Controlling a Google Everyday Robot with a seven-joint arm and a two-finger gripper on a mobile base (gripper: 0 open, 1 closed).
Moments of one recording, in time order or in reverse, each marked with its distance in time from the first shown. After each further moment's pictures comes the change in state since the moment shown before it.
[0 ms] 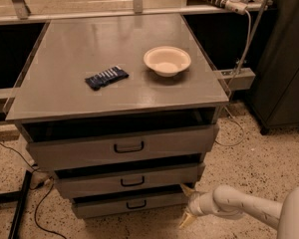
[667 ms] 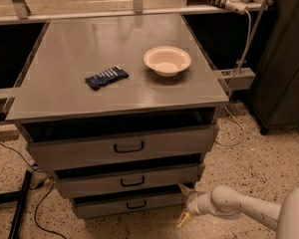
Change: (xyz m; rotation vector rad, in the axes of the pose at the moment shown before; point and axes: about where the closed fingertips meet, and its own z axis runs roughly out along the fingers) arm -0.001 -0.005 0.011 0.023 -0.009 -0.033
